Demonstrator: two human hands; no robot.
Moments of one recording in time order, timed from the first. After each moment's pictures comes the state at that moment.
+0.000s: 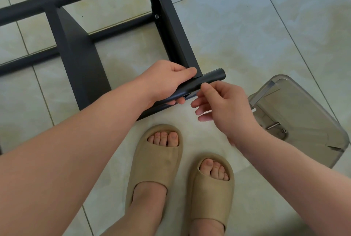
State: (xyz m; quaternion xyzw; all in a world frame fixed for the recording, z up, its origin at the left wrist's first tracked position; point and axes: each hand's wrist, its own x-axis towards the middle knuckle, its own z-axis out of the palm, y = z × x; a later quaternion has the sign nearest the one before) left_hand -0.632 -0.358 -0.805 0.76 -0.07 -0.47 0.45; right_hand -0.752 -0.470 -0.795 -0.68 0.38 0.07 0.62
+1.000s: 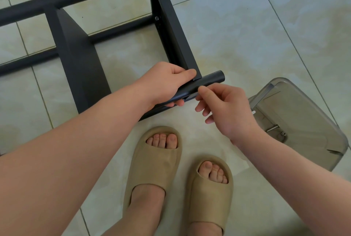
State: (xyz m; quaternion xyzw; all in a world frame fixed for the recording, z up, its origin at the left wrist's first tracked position) left_hand -0.632 -0.360 -0.803 0.76 -0.07 -0.46 0.45; right_hand -0.754 -0.478 -0.799 -0.73 0.34 0.08 0.59
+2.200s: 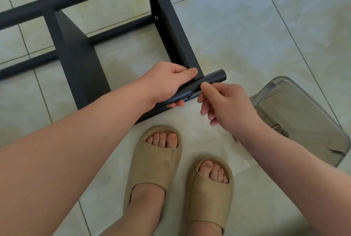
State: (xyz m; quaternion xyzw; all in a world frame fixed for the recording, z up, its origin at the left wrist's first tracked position) left_hand -0.635 -0.361 -0.805 0.75 -0.06 -0.47 0.46; right_hand -0.750 -0.486 -0.798 -0.74 0.35 0.12 0.56
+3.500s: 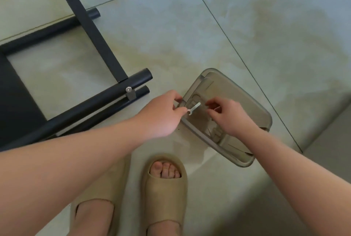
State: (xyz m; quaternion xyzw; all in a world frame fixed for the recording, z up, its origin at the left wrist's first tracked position) left_hand -0.730 -0.451 -0.824 0.78 -0.24 -0.50 0.30; right_hand -0.859 -0.626 -0.852 -0.86 0.36 0.19 0.30
